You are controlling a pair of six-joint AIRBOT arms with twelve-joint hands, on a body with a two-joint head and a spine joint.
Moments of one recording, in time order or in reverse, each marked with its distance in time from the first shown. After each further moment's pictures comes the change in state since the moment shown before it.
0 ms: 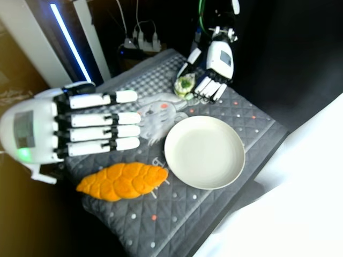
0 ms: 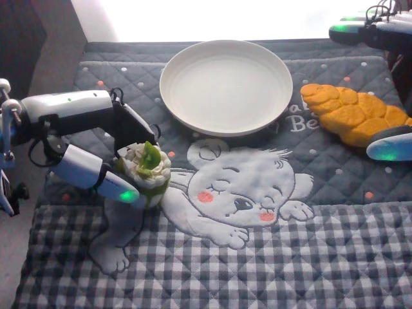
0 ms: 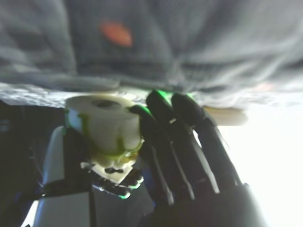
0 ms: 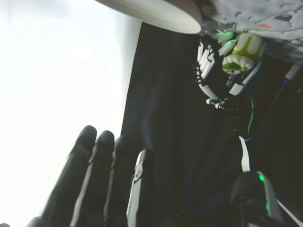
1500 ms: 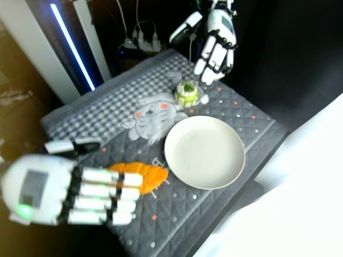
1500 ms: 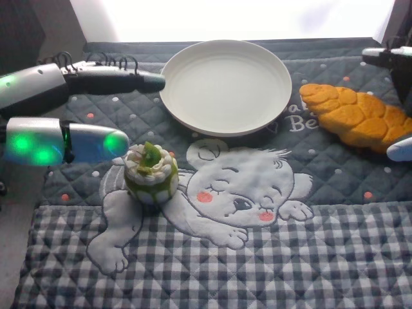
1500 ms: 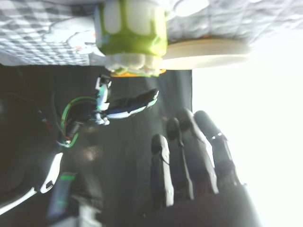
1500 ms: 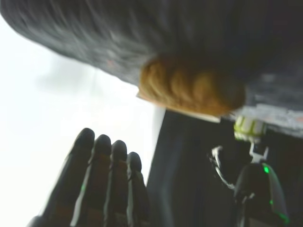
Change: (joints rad) left arm 0.107 0.185 -0.202 -0.323 -0.260 0.270; right arm 0.029 -0.057 0.227 -0.040 -0.470 0.045
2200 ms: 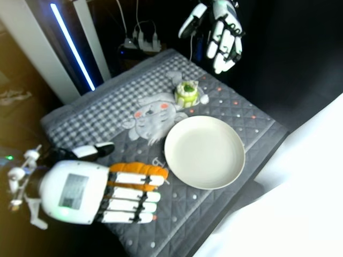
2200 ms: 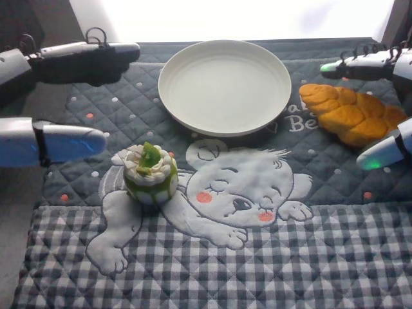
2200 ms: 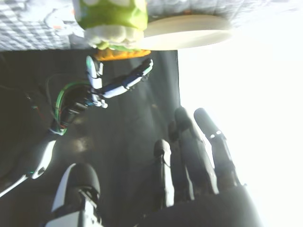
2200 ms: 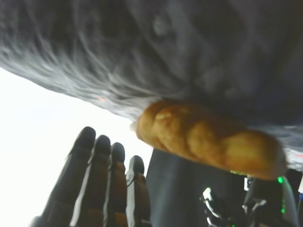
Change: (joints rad) left arm 0.101 0.058 -0.056 -0.178 -0.164 0.110; right arm 0.141 -0.058 0.026 -0.230 -0.165 0.027
